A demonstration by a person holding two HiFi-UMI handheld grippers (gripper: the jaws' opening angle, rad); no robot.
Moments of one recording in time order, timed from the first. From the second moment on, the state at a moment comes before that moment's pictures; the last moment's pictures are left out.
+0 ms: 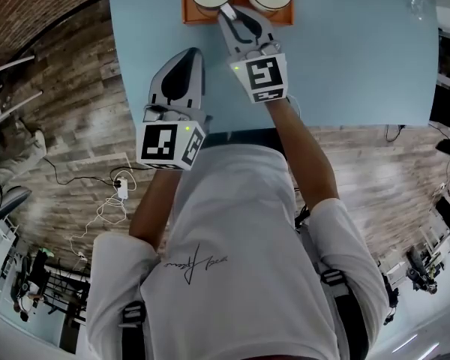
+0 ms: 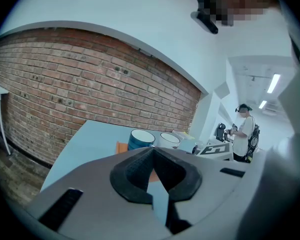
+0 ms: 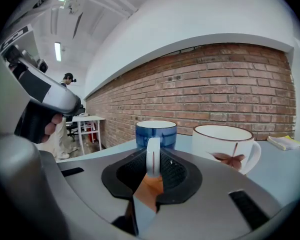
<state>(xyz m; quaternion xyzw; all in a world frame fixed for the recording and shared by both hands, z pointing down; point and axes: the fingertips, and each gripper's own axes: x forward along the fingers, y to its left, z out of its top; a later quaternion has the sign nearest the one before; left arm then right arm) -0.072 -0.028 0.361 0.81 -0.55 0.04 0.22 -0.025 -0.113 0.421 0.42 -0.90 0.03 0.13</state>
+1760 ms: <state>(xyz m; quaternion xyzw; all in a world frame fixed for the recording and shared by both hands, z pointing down) -0.086 -0.034 0.348 0.81 -0.55 0.02 0.20 -0.012 -0.093 0.391 0.55 -0.83 0.07 0.10</state>
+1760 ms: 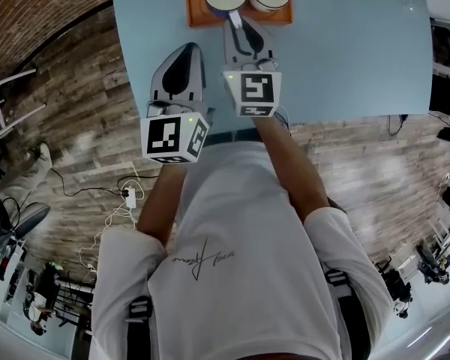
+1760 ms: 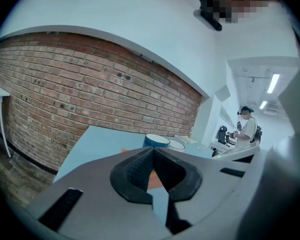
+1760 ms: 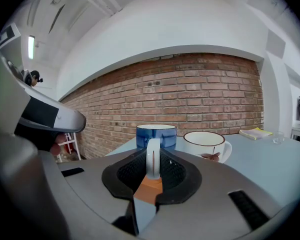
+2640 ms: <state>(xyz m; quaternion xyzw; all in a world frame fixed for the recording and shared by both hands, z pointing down) -0.116 -0.031 0.349 0.79 -0.58 0.02 0.20 -0.026 -0.098 0.394 0.60 -0.79 0.08 0.08</state>
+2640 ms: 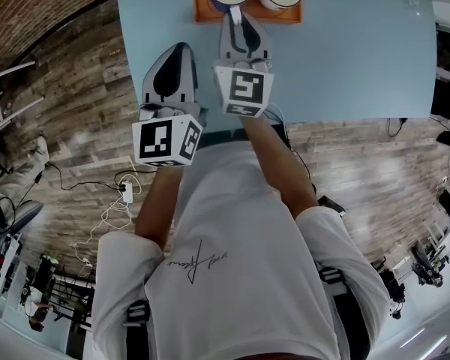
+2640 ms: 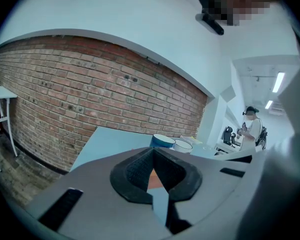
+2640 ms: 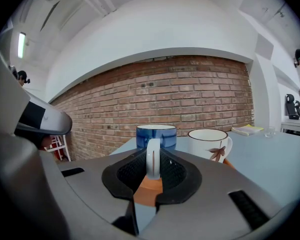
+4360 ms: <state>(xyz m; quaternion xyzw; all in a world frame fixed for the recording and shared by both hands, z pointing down) -0.127 -0.025 0.364 0.78 -0.59 0.05 0.22 -0.037 -0.097 0.414 0.64 -0.76 0.07 0.06</state>
